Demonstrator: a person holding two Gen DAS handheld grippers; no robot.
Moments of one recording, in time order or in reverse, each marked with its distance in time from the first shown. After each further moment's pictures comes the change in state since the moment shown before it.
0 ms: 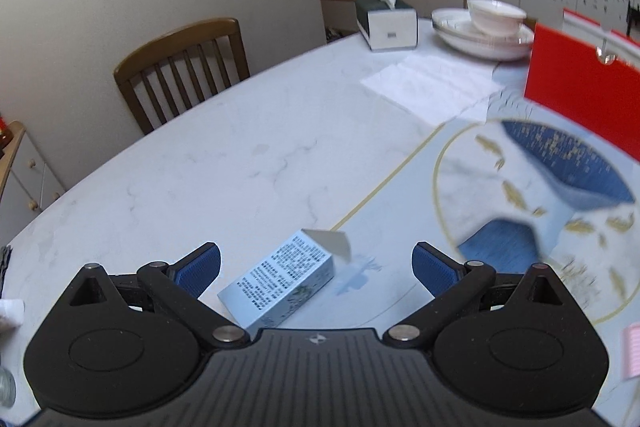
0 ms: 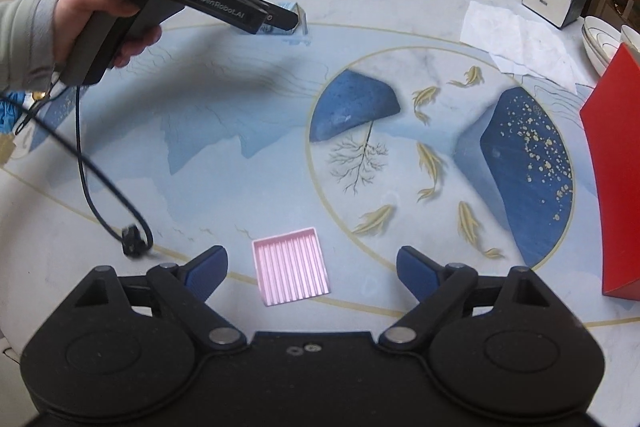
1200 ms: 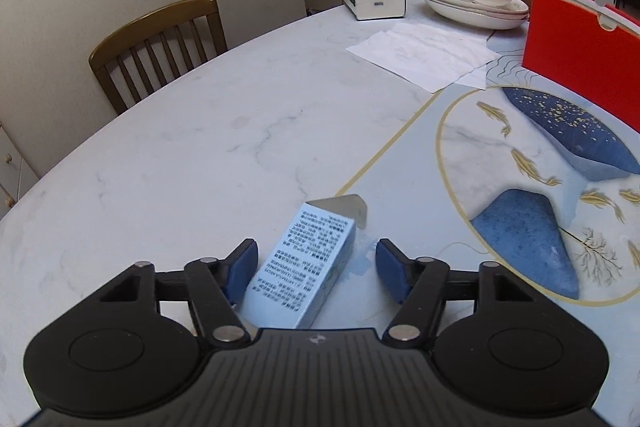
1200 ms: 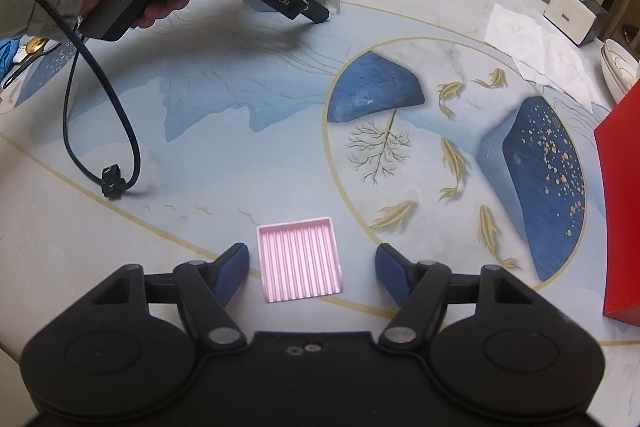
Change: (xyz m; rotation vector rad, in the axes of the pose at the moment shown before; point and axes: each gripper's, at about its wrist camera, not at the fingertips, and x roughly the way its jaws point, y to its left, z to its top) left arm 0.026 0.003 -0.011 0.018 0.045 -0.054; right arm 0.019 0.018 -0.002 -0.108 0.034 -0.055
